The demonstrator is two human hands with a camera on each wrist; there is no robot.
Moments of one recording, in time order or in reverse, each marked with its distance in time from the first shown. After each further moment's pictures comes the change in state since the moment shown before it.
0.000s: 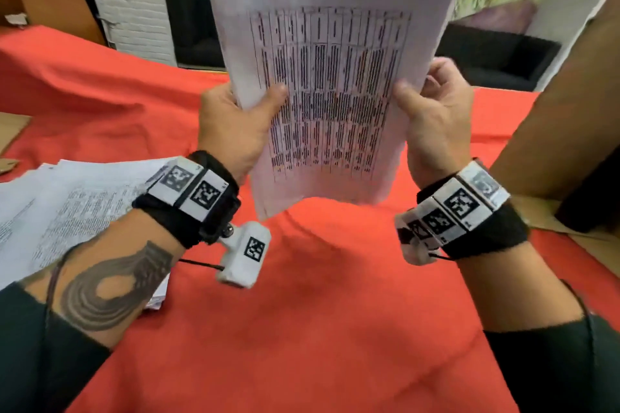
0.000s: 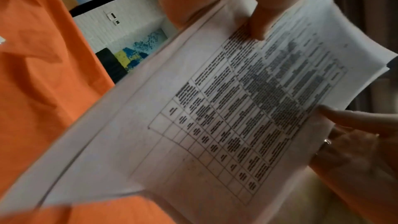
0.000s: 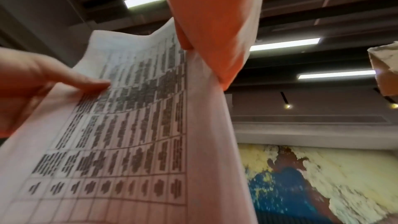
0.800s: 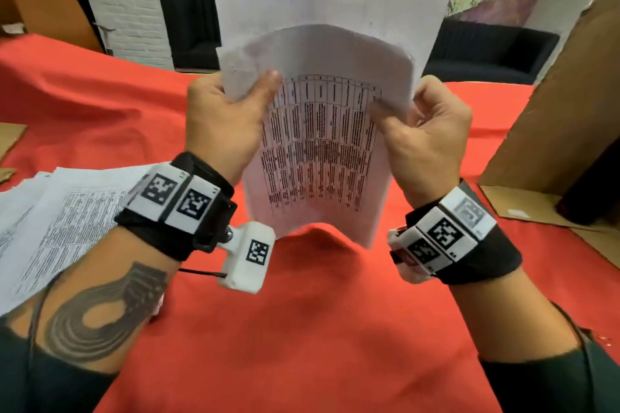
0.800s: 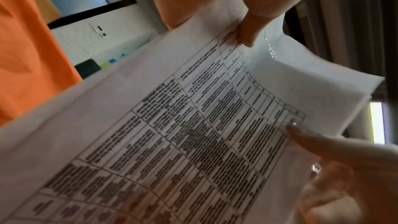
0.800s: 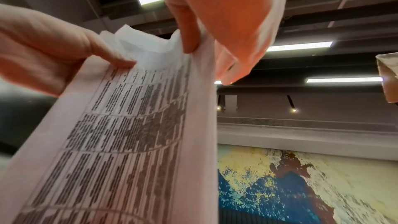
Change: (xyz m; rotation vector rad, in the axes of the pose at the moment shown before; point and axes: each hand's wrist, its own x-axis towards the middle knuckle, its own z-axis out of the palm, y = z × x) left_hand -0.004 0.022 0.002 -0.055 -0.008 0.111; right_hand -0.025 0.008 -0.004 -0.158 0.038 -0.146
